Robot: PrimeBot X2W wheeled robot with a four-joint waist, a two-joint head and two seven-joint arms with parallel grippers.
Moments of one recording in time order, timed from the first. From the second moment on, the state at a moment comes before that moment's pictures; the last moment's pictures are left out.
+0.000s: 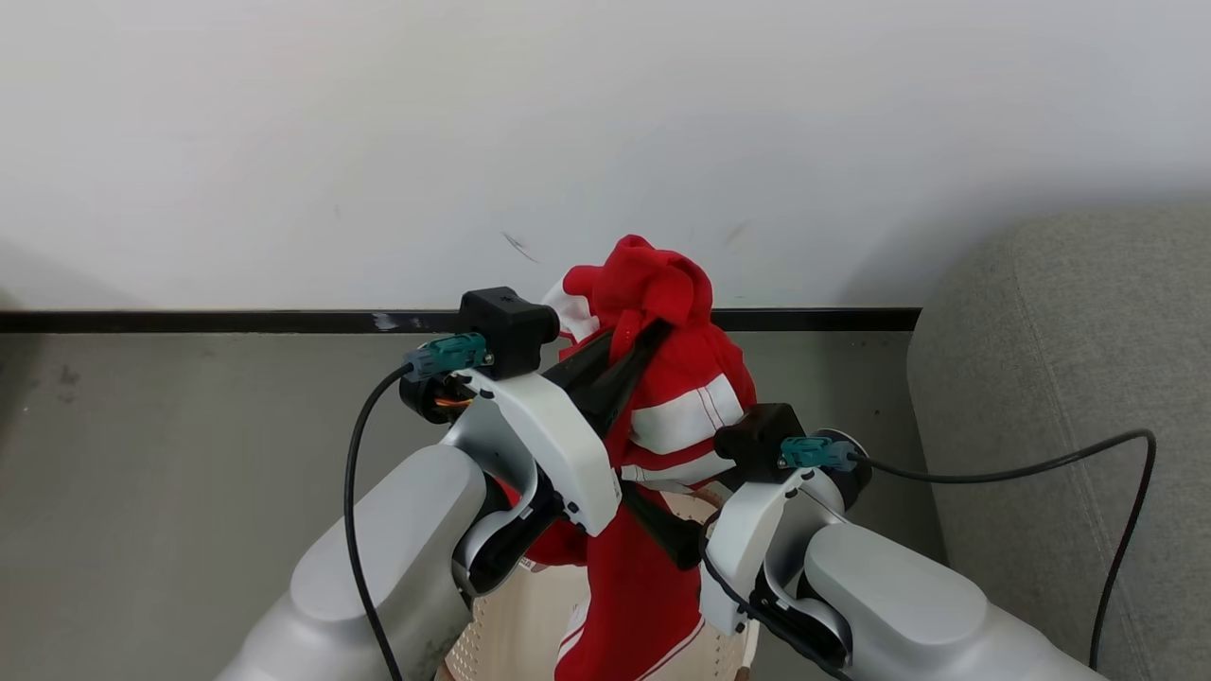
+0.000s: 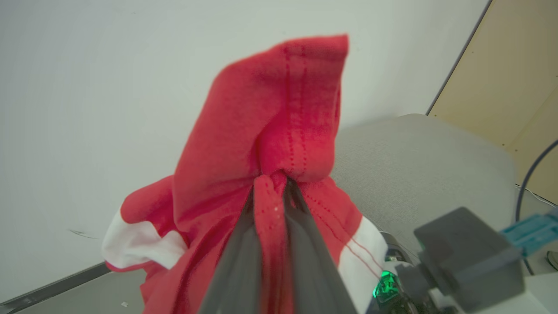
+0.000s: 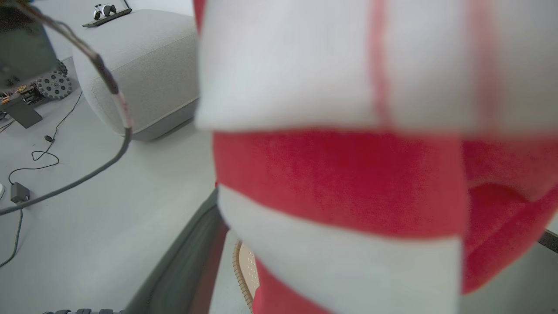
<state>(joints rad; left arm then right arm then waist) -0.67 0.07 -0.73 0.31 -0.78 -0.10 0.03 -0.64 -0.08 1.01 0.59 0.64 0.12 -0.26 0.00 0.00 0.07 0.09</state>
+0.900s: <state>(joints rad) -0.67 0.12 -0.69 0.35 -0.77 -0.08 0.00 -0.66 -0.07 0.92 0.56 0.66 0.12 -0.26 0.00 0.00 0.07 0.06</state>
